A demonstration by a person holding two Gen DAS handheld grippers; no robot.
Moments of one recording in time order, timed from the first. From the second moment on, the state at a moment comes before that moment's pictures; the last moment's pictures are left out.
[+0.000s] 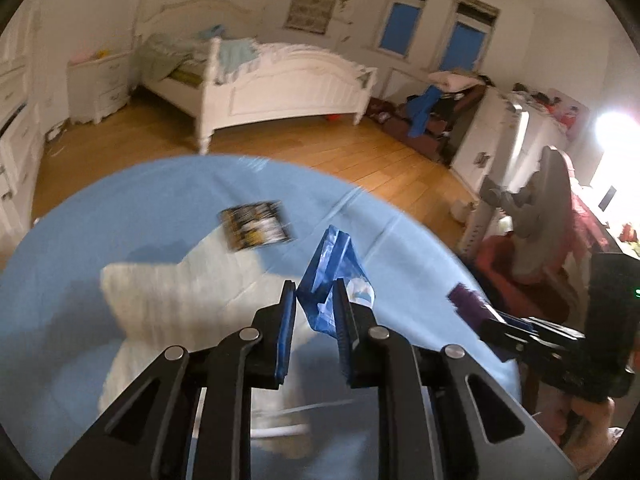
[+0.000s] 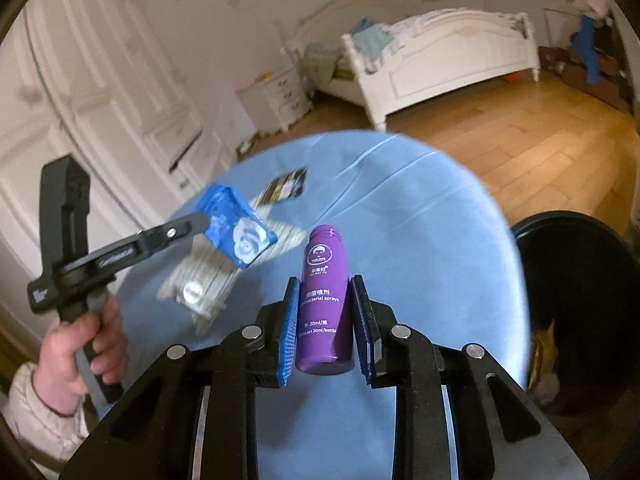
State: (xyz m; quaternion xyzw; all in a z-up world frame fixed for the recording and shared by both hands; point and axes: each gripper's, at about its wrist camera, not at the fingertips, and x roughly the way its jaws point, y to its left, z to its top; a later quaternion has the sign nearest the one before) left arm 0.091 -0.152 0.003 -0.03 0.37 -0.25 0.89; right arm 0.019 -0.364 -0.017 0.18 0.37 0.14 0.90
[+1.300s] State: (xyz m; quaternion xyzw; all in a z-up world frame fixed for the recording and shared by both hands) left arm 0.104 -0.308 -0.040 0.09 0.41 -0.25 0.87; right arm -0.014 -0.537 -0.070 0.30 0.33 0.03 0.89
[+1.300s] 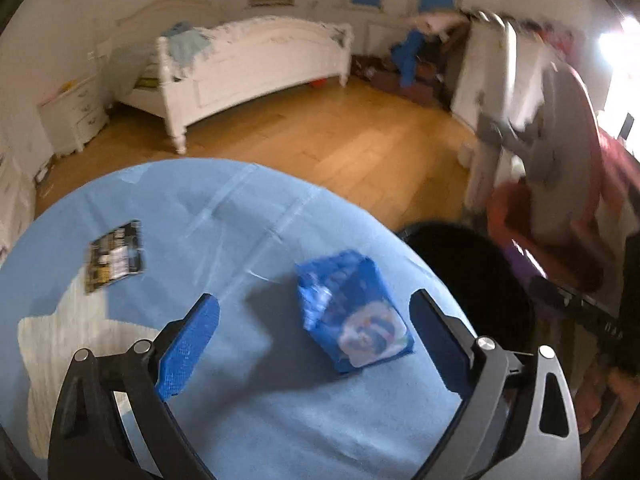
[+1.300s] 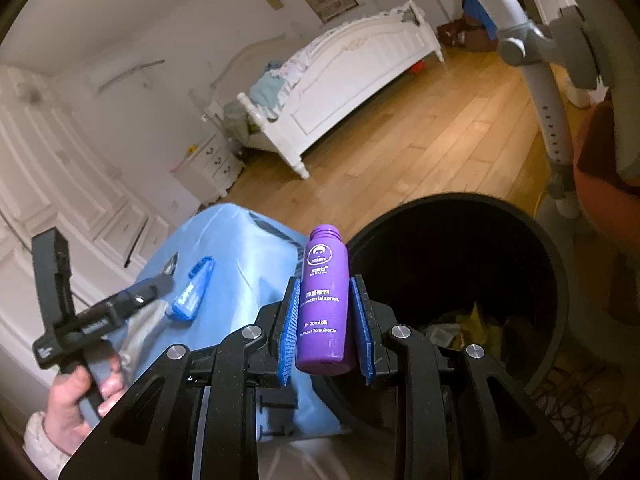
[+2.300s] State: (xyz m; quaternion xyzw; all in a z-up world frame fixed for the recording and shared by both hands) left arm 0.085 -0.417 -0.026 0.05 0.40 -0.43 0.81; right arm -0.023 -0.584 -0.092 0.33 0.33 -0.02 0.89
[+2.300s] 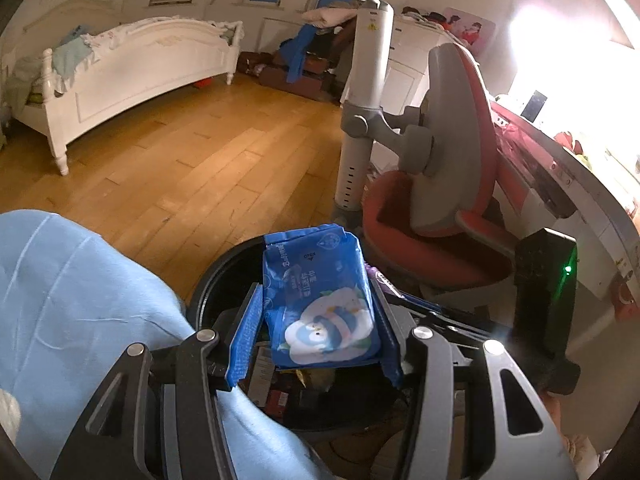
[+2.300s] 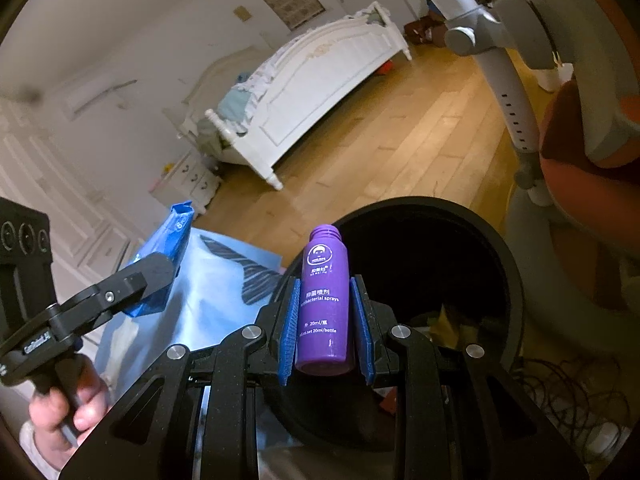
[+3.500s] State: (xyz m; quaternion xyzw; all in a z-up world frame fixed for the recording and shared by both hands) left arm 0.056 -0.176 -0.018 0.07 0.39 -0.26 0.88; right arm 0.026 -0.422 -0.029 0.22 0.37 0.08 0.90
